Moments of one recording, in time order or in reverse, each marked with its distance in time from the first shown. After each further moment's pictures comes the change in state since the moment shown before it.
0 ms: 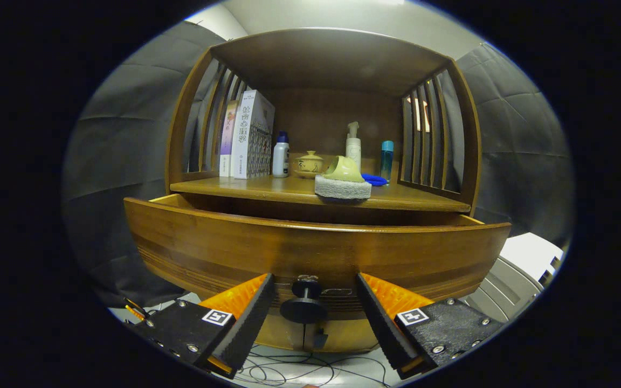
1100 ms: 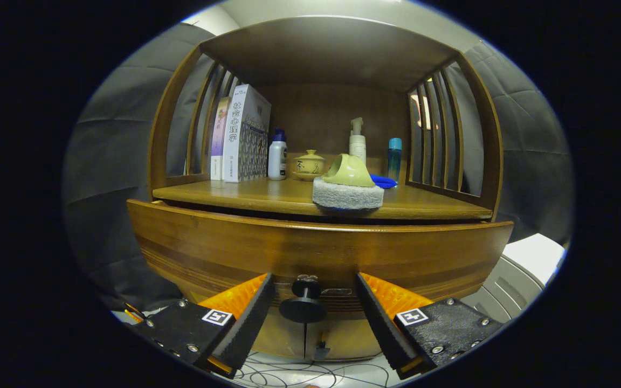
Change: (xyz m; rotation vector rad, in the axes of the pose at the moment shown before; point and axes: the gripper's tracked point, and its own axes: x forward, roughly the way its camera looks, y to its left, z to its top) arm 0.048 -0.001 0.010 0.008 -0.004 0.017
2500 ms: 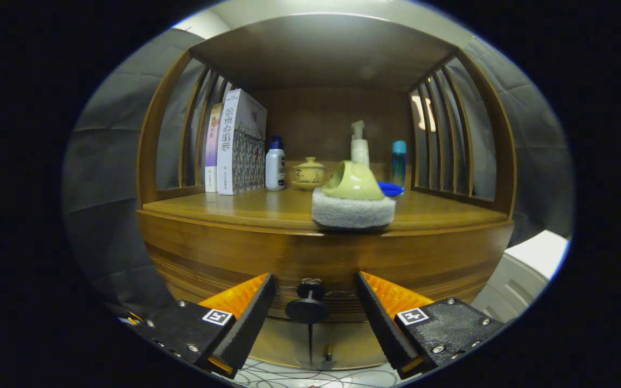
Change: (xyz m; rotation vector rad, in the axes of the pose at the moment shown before) arm 0.012 -0.011 0.021 -0.004 -0.060 -0.015
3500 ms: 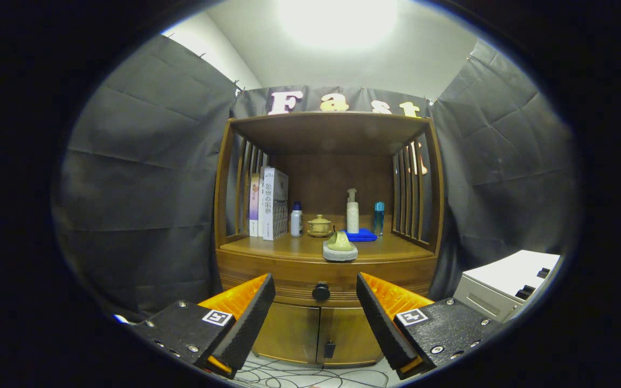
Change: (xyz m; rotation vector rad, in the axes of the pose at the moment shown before) arm -0.216 0.015 0.067 0.042 -0.203 0.060
